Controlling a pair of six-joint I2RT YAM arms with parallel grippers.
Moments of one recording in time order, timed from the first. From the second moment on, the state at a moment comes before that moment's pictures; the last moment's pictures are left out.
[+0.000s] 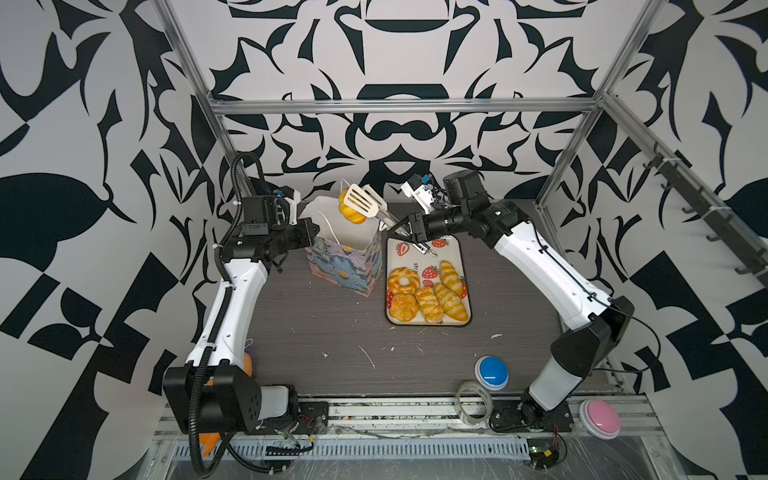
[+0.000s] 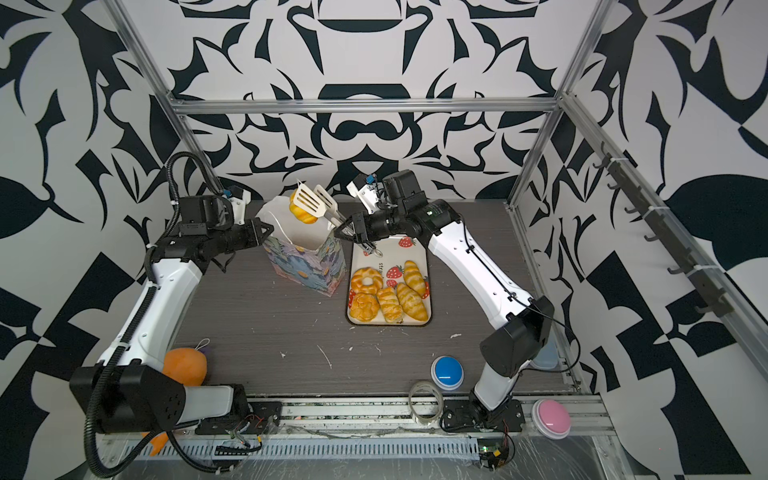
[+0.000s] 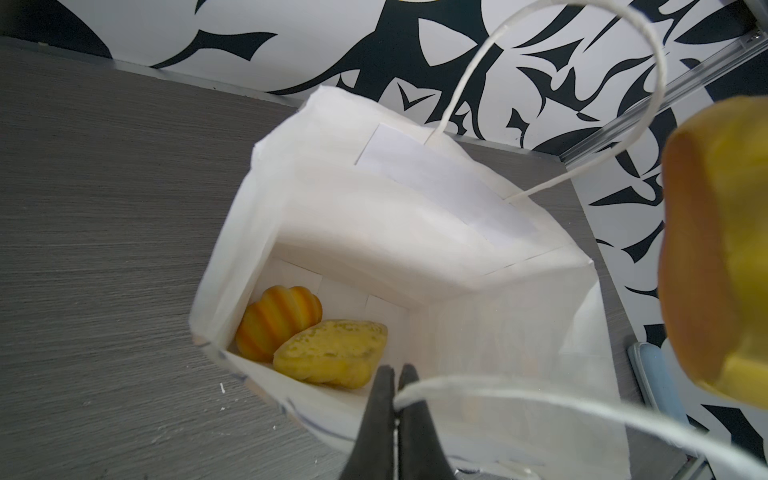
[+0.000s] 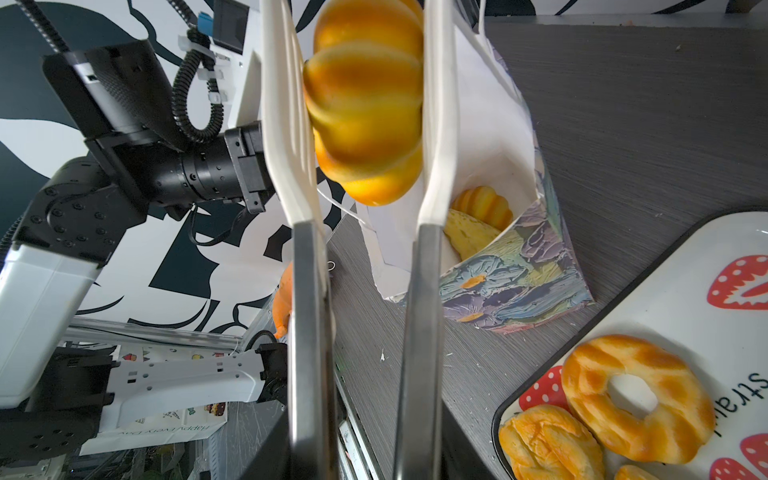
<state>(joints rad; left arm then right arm) -0.01 1.34 1.32 -0.64 0.47 -0.21 0.57 1.71 1.85 -0.76 -0.72 0.37</state>
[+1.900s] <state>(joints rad) -0.01 1.34 1.32 -0.63 0.47 -0.21 0.53 1.68 1.81 -0.81 -0.67 0.34</state>
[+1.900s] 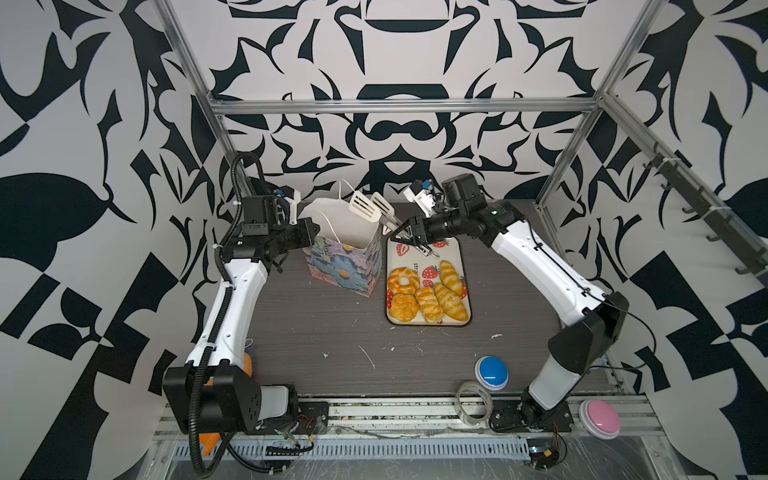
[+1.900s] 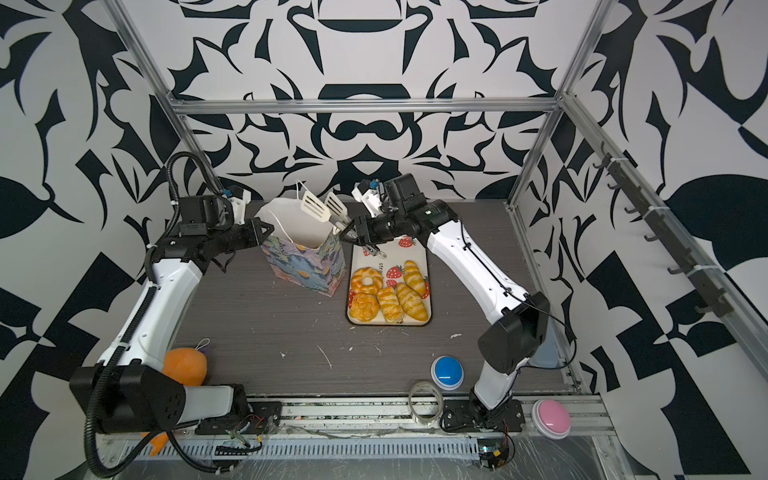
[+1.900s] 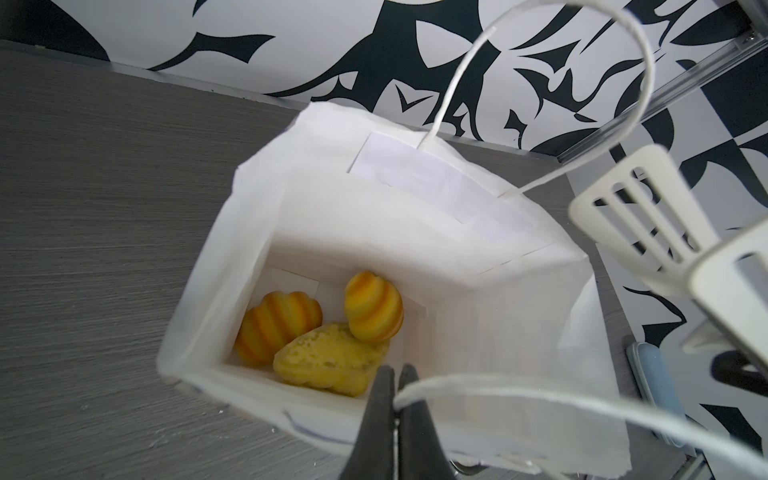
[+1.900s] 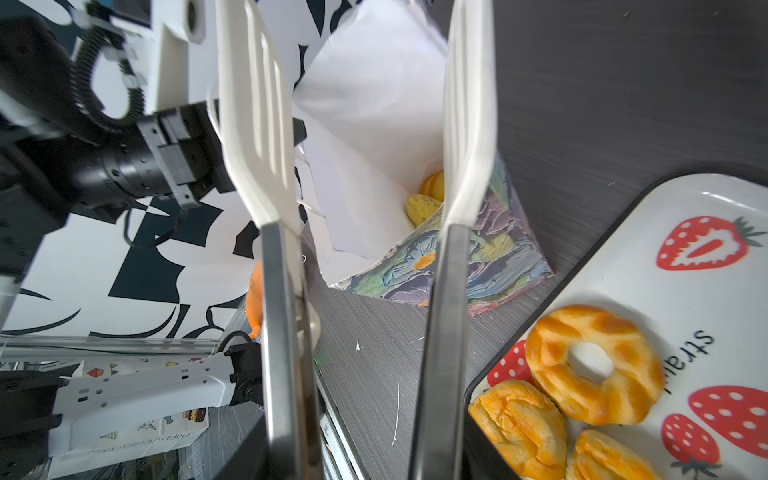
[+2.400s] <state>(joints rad) -0.01 1.33 1.32 -0.63 0.47 -0.21 0.27 1.51 1.63 -0.82 -0.66 0.35</state>
